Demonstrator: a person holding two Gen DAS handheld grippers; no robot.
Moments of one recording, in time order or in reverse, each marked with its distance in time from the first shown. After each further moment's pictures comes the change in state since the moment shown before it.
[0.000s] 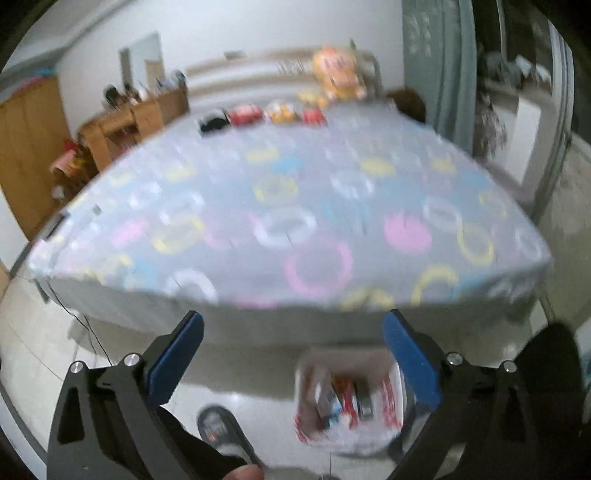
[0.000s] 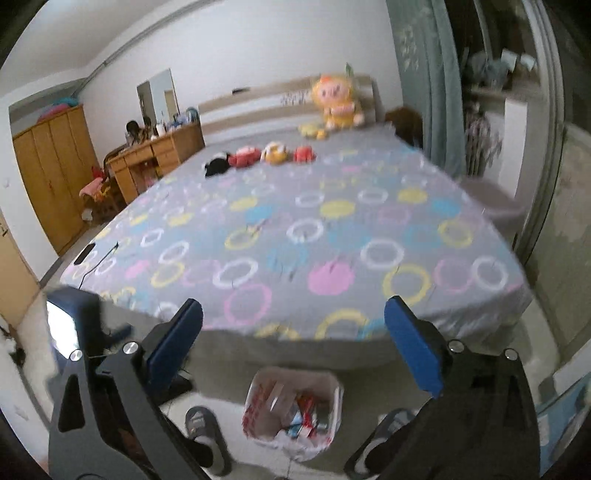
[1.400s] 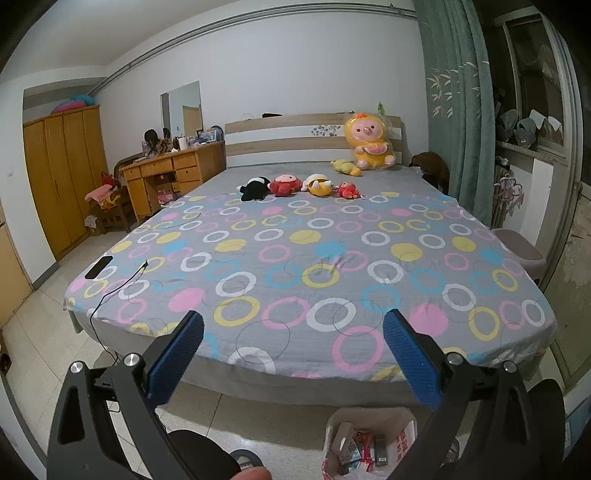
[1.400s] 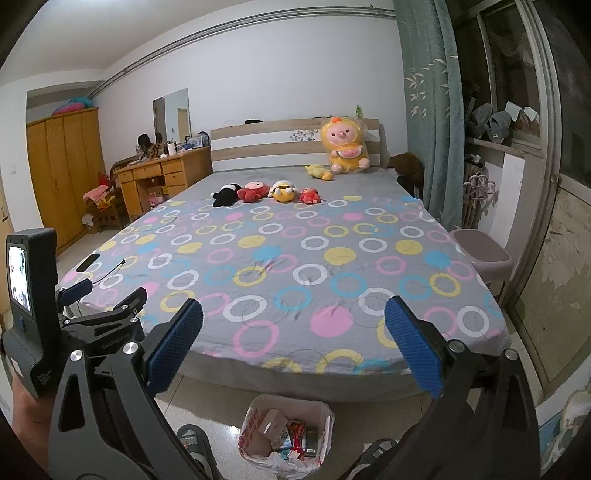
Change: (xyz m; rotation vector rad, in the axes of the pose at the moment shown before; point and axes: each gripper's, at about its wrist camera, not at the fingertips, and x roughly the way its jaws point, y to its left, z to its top) left arm -0.078 0.038 0.049 -0.034 -0.194 0.098; right arm -0.043 0.034 0.025 -0.077 -0.113 -0.017
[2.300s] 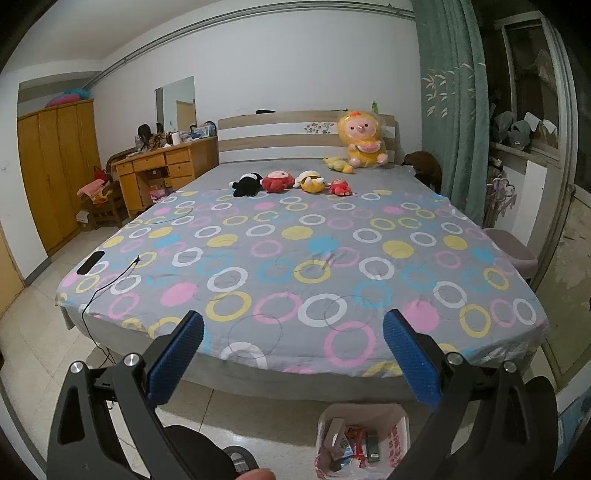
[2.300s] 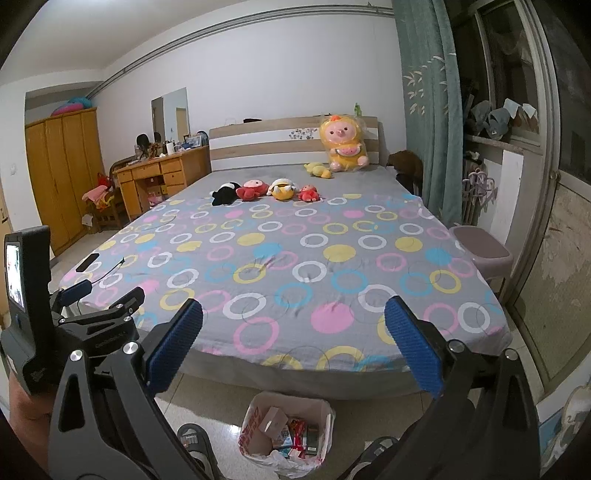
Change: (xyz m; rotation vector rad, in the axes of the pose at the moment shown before) left arm 0.000 -0.012 -0.006 -0.010 0.015 -0.035; right arm 0.003 0.000 -0.001 0.006 0.009 0.002
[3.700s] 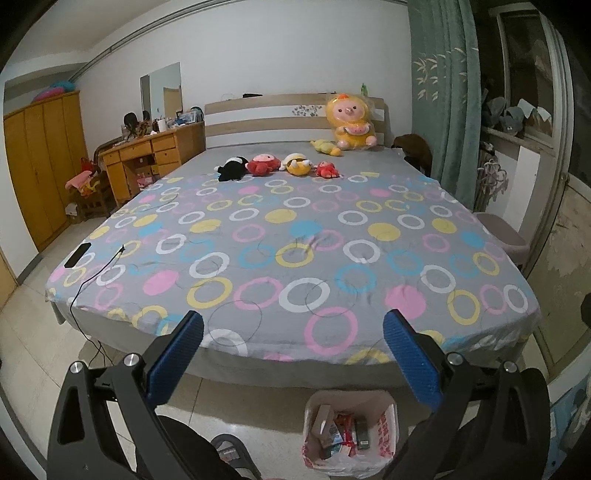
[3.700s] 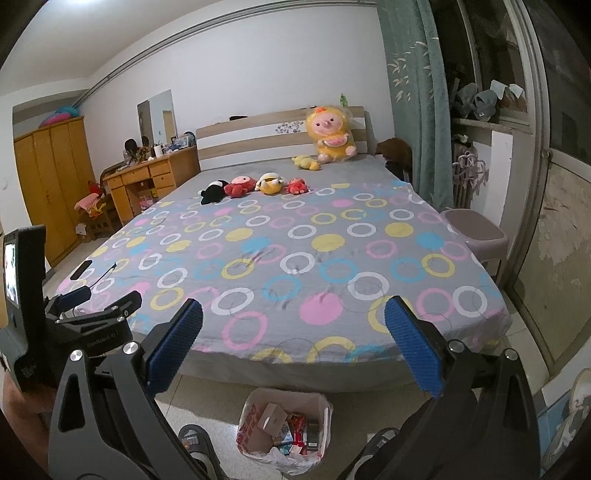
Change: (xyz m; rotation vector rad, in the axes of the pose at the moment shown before) left arm 0.013 -0.013 0.001 0.010 0.072 -0.041; right arm 0.001 -0.022 -0.015 0.063 0.012 -0.026
